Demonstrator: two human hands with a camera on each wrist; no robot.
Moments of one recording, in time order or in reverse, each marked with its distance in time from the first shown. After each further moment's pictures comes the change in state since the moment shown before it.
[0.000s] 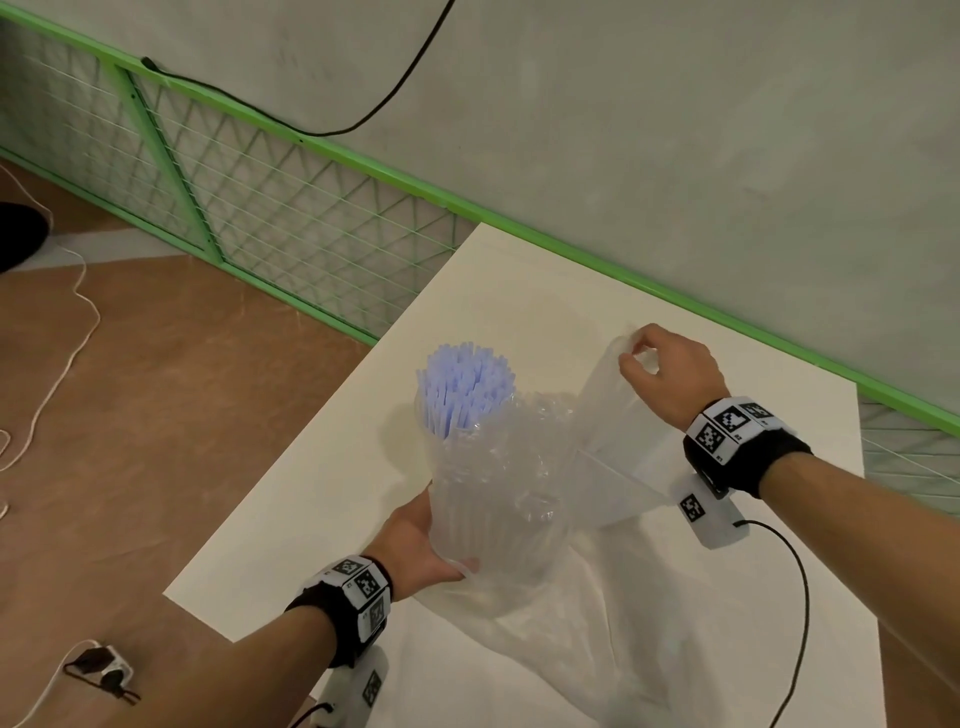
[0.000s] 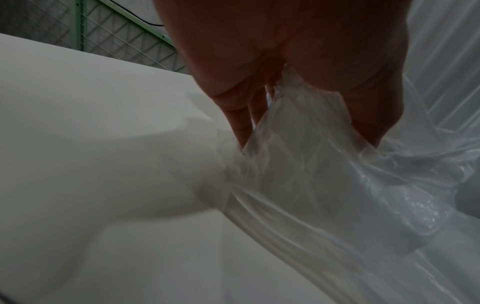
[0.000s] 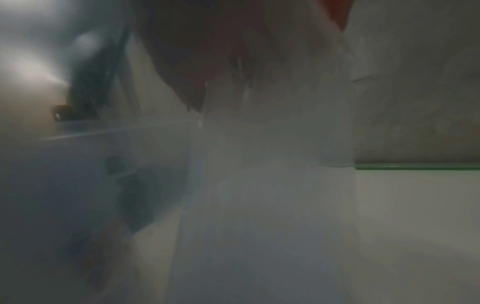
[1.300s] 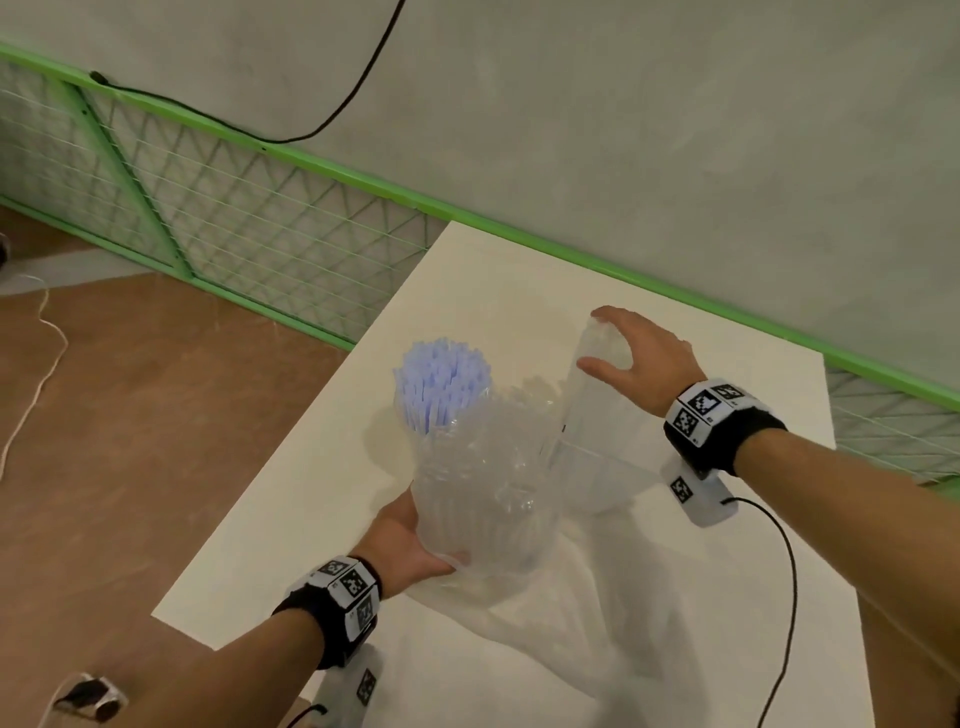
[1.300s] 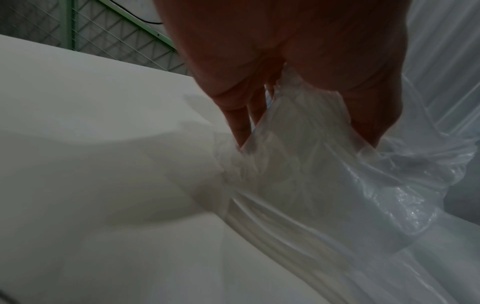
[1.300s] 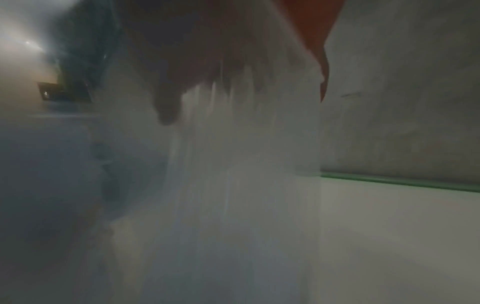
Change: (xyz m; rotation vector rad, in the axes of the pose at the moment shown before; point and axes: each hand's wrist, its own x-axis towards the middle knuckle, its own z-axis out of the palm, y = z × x) left_hand 0.000 -0.001 0.000 -0.141 -0.022 -0.013; right_hand -0.008 0.010 -0.002 -0.121 -0.074 -0.116
